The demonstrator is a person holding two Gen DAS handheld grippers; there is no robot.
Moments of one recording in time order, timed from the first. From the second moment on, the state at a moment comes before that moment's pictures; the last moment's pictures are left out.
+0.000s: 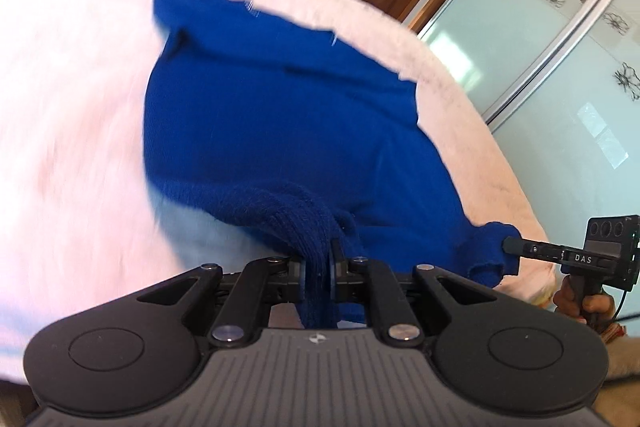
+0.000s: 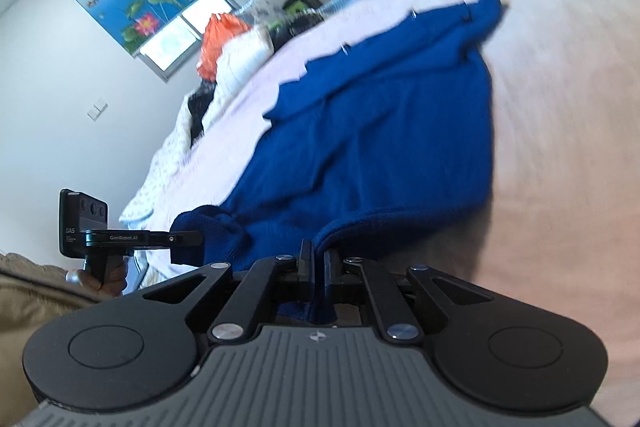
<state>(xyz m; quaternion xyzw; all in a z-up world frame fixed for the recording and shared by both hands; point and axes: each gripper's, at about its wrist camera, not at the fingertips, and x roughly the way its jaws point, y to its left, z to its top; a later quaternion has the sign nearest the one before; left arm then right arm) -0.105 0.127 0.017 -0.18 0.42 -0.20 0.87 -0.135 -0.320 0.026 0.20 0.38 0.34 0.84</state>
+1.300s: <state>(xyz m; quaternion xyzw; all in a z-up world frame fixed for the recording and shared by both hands) 0.047 0.089 0.026 -0.12 0.33 -0.02 0.94 0.024 -0.271 0.035 0.11 0.29 0.22 0.93</state>
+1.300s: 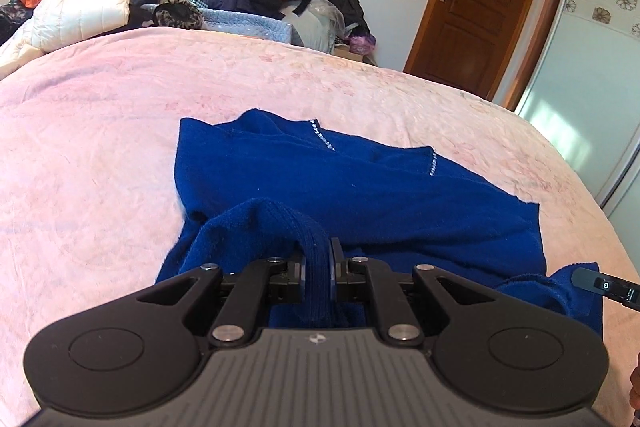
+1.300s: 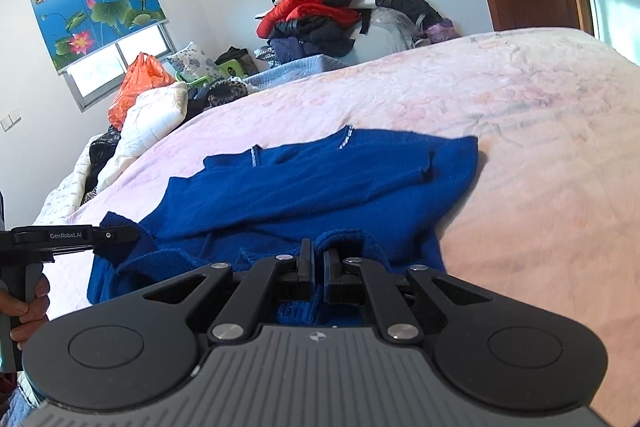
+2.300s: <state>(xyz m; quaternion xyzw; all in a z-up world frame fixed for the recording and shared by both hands) 0.098 0.099 0.054 -0.11 0.27 0.01 0.96 0.080 -0.259 0.067 0.11 0.23 0.20 0.95</state>
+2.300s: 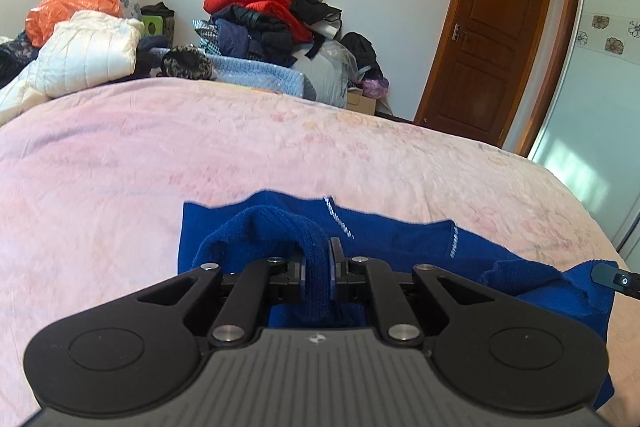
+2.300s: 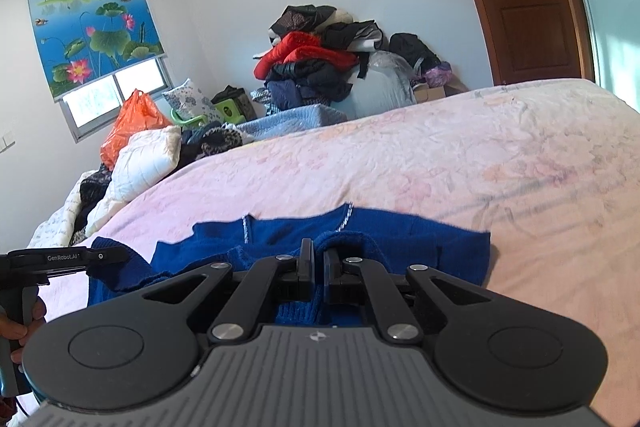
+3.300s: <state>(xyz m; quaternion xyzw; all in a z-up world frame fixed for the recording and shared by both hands) 0.239 0.115 0.001 -0.14 0.37 0.03 0.92 0.220 -0.266 0.003 0.19 0.31 0.15 0.92</state>
